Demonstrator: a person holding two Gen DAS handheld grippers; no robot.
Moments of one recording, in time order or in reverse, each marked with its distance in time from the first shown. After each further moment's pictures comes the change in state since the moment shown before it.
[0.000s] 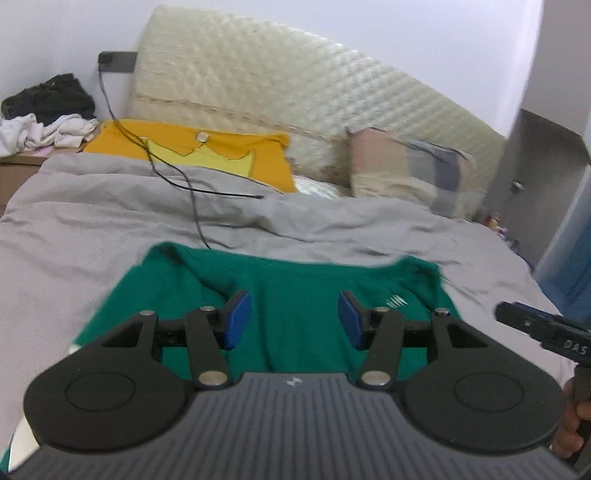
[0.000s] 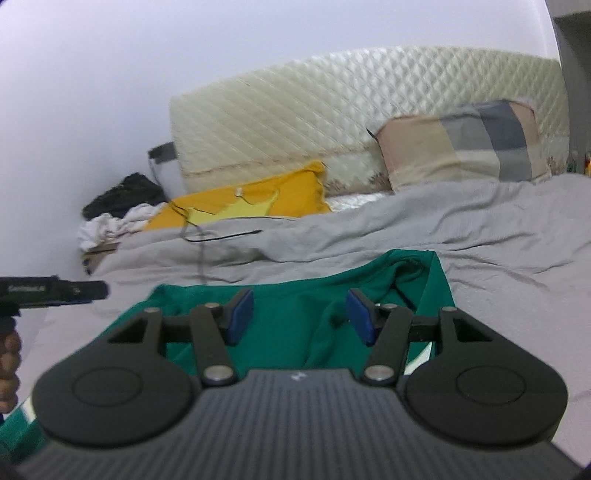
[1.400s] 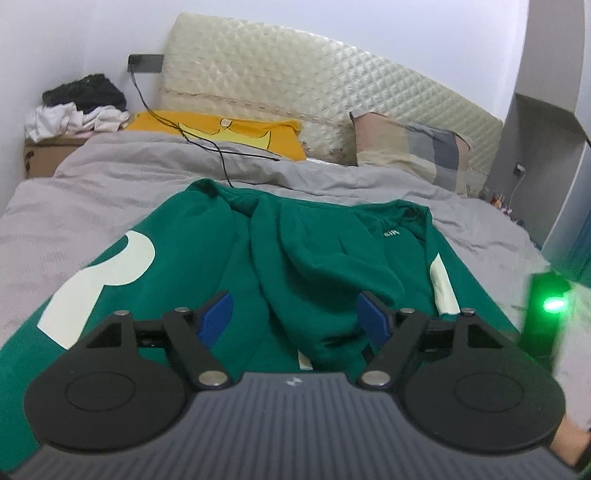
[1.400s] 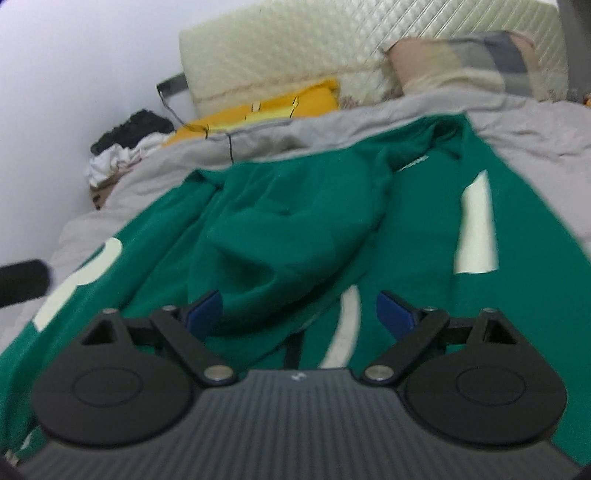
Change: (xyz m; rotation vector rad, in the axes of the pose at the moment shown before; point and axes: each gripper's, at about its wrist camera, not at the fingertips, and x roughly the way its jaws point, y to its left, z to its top) left arm -0.124 -0.019 -0.135 -0.009 -0.012 0.067; right arm 0.021 0.075 -0.135 0.050 0.189 -0.015
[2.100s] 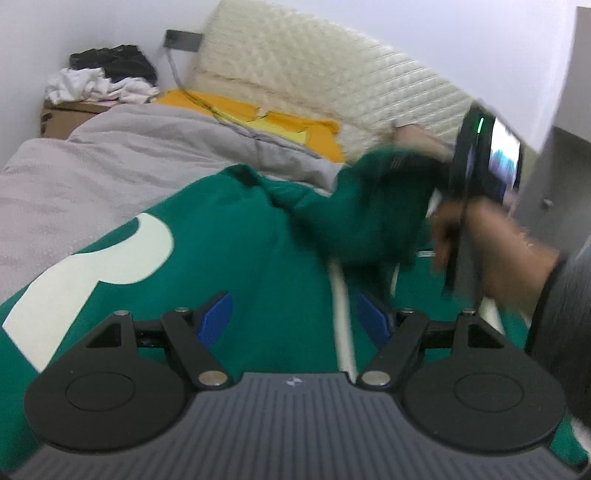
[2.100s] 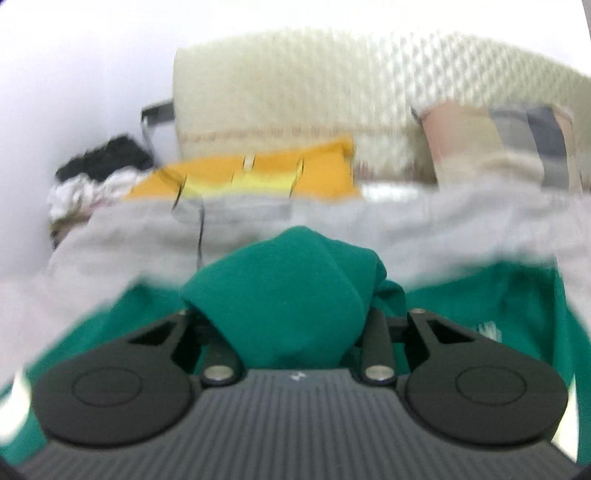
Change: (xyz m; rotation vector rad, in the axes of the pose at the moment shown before) left arm 0.086 0.053 -0.003 -0.131 -0.004 0.069; right arm 0.154 0.017 0.168 -0.145 -0.178 -0.064
